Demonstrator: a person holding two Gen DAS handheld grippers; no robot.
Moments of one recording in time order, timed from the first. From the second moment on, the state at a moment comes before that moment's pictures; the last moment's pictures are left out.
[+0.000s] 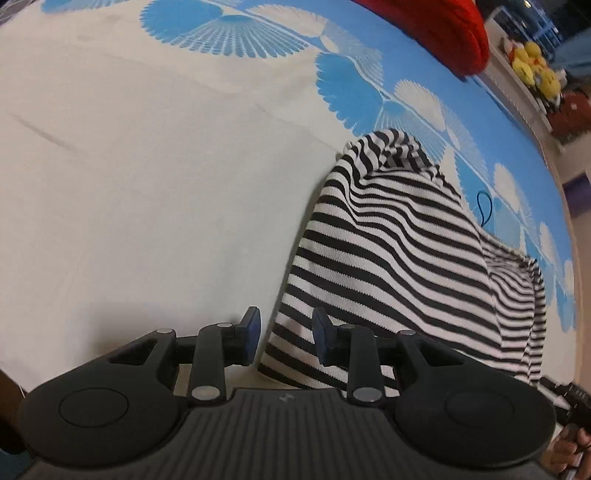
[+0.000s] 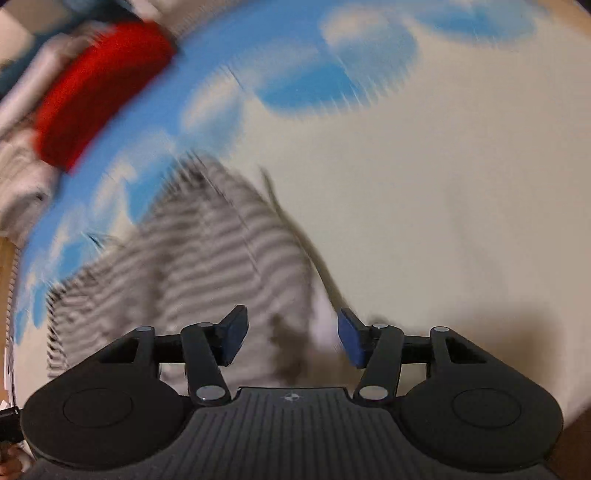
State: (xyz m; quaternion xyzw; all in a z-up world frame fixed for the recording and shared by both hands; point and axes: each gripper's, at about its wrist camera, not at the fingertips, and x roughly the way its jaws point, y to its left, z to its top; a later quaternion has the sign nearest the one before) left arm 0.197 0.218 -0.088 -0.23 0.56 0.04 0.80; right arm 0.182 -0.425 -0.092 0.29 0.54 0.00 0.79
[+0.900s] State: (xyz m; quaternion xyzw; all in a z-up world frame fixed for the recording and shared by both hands) left arm 0.169 0.217 -0.097 -0.13 0.60 0.10 0.78; right arm 0.169 -0.415 -0.109 0.22 0.57 0.01 0.79
